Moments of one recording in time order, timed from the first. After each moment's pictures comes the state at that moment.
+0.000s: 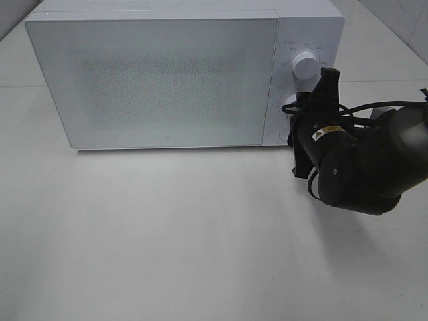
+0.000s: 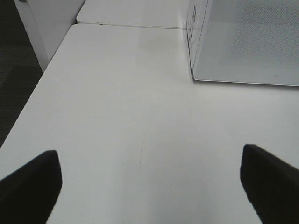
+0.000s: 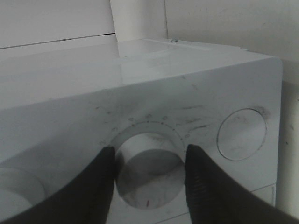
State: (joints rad) left arm 0.02 0.00 -0.50 0.00 1.04 -0.05; right arm 0.55 2.00 -0.70 0.65 -1.11 1.46
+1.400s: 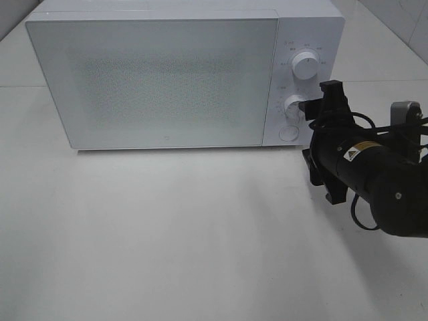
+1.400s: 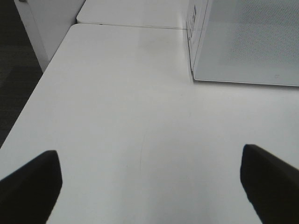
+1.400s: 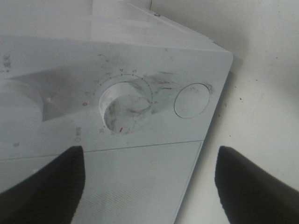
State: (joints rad) left arm 0.02 0.00 -0.50 0.00 1.04 -0.05; right arm 0.55 1.79 -0.48 0.51 -0.98 1.25
